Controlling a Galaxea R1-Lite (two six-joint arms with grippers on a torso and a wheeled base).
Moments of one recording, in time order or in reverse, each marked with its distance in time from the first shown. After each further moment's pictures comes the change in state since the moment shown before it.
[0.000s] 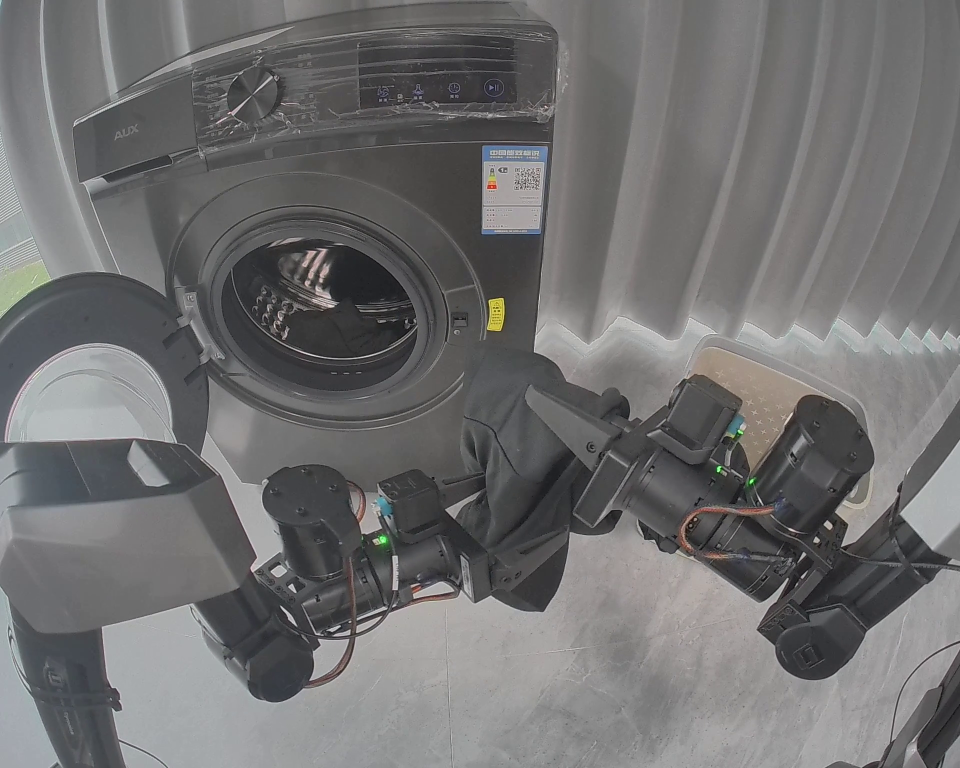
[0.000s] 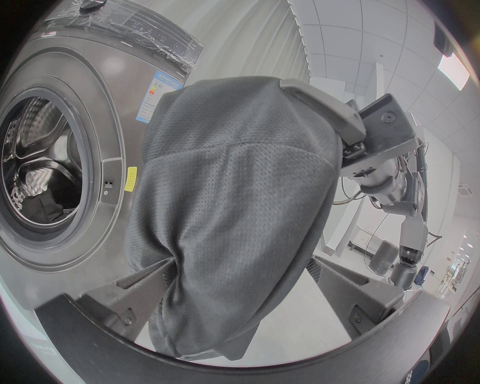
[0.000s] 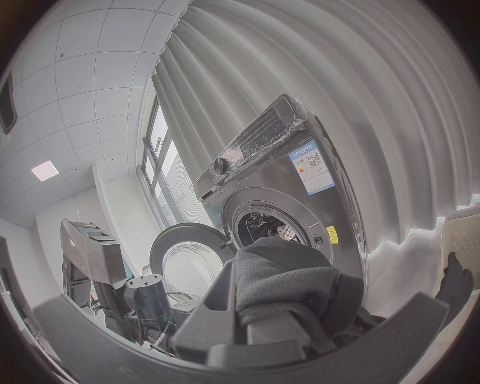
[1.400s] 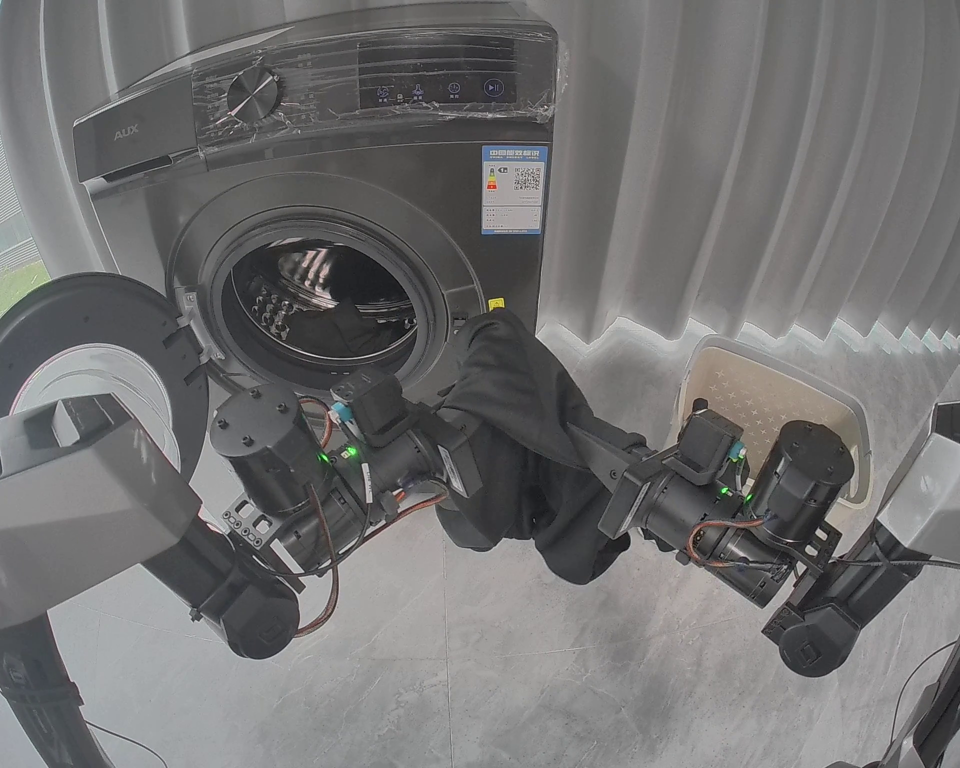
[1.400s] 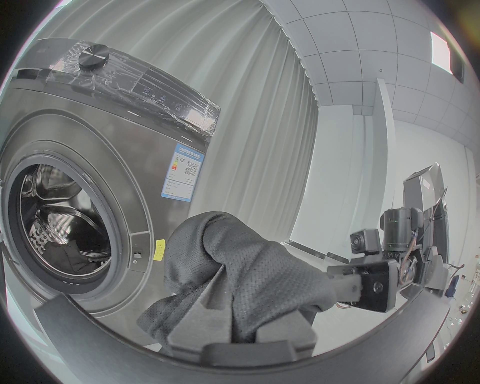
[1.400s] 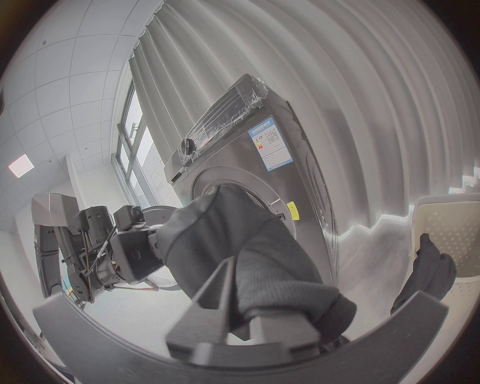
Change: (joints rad) left arm 0.027 -0.118 -0.134 0.000 0.152 -0.036; right arm -0.085 0.053 0.081 0.001 -0.048 0.005
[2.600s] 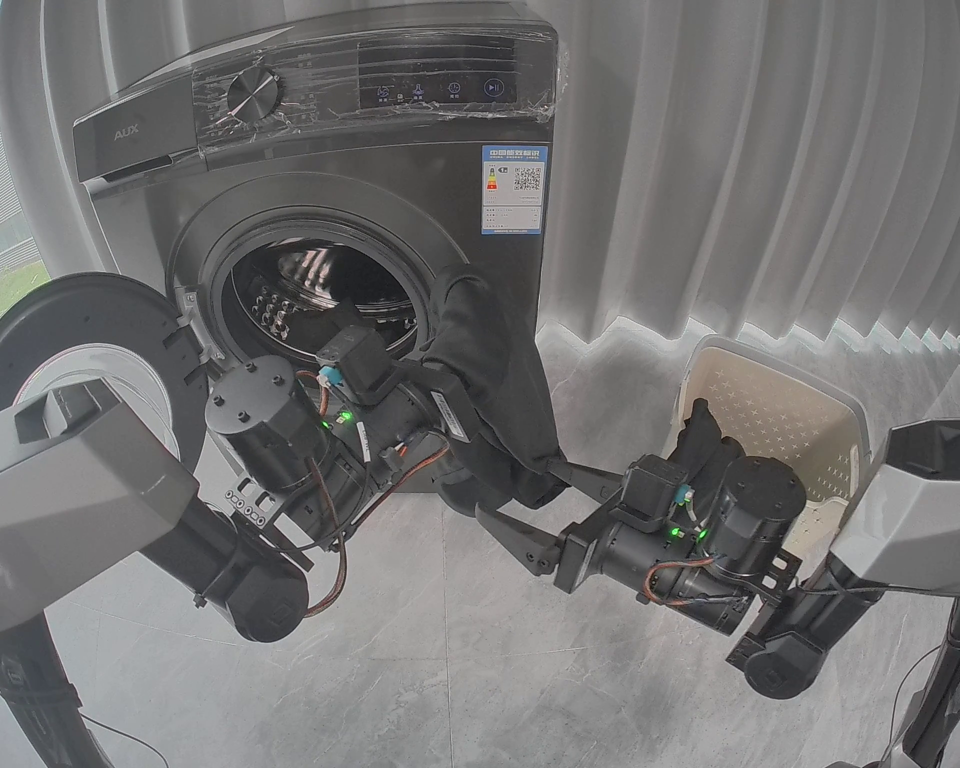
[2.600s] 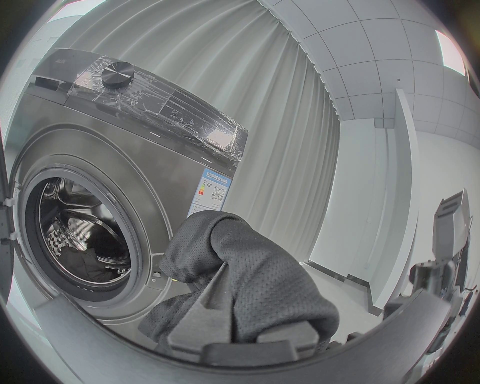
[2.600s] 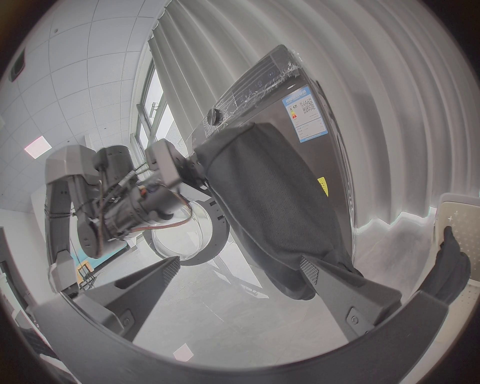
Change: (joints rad) left arm -0.006 -0.008 -0.082 0.000 0.167 -0.054; right arm 0.072 0.090 -0.015 0.000 0.069 -0.091
